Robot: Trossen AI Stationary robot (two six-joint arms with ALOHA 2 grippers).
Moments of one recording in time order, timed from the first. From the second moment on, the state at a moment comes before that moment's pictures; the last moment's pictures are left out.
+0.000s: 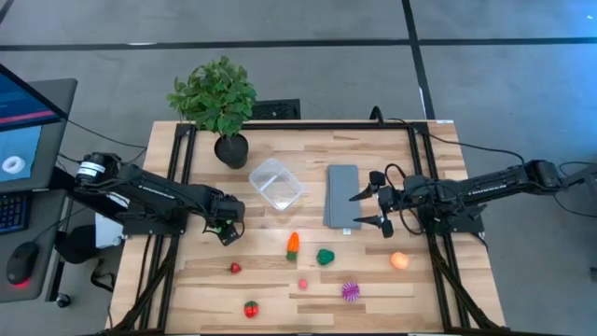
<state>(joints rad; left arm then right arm) -0.12 1.32 0.58 -0.71 0.06 -0.76 0.06 0.79 0.21 0.36 -0.11 -0.03</state>
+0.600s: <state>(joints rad) -0.12 1.32 0.58 -0.71 0.07 -0.76 0.06 0.79 0.21 0.35 -0.11 -0.03</state>
